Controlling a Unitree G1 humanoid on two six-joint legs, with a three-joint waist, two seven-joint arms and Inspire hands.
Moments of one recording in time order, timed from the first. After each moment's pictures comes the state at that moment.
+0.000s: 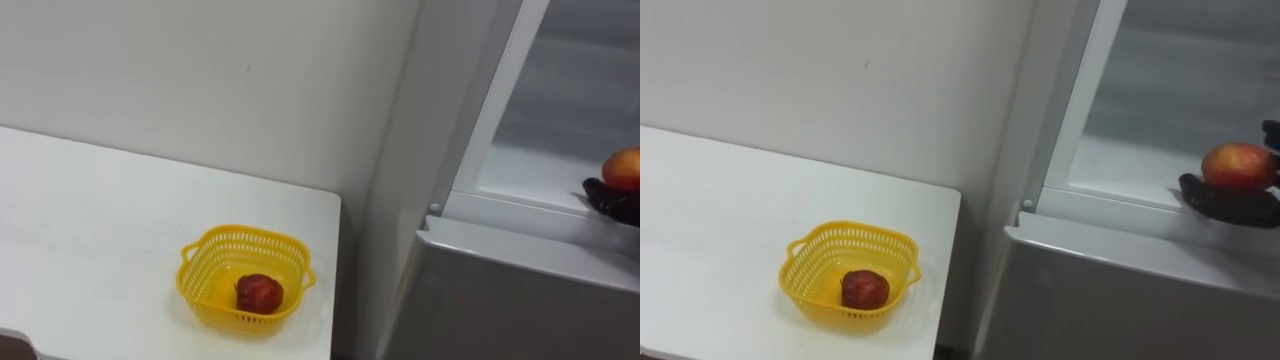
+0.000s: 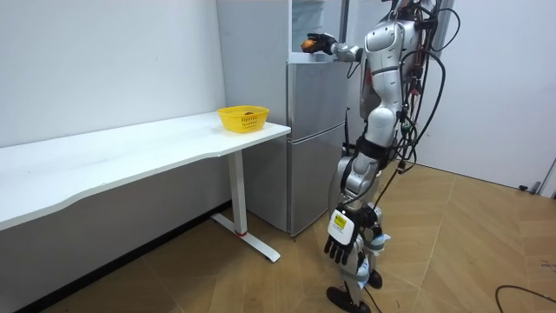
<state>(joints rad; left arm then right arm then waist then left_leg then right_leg) 0.33 0.31 0.04 1.04 0.39 0.11 -0.05 -0.53 -0.76 -0.05 0.62 0.29 -0.04 -0.21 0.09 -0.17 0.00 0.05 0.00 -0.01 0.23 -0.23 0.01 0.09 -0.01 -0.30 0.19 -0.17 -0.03</state>
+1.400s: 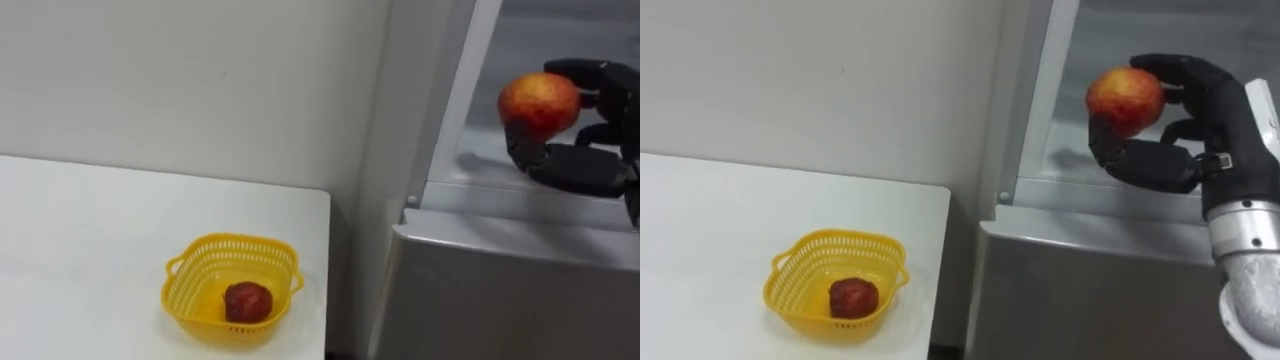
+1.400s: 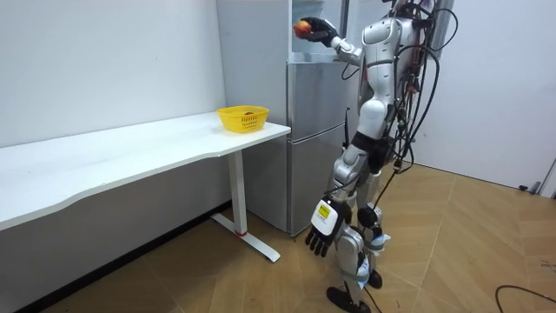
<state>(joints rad) 0.29 0.28 0.06 1.04 0.38 0.10 0.01 -0.37 -0.65 -0.02 -0.05 0.14 -0.03 -0.29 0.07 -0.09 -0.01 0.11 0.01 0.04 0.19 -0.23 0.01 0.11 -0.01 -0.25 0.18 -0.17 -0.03</state>
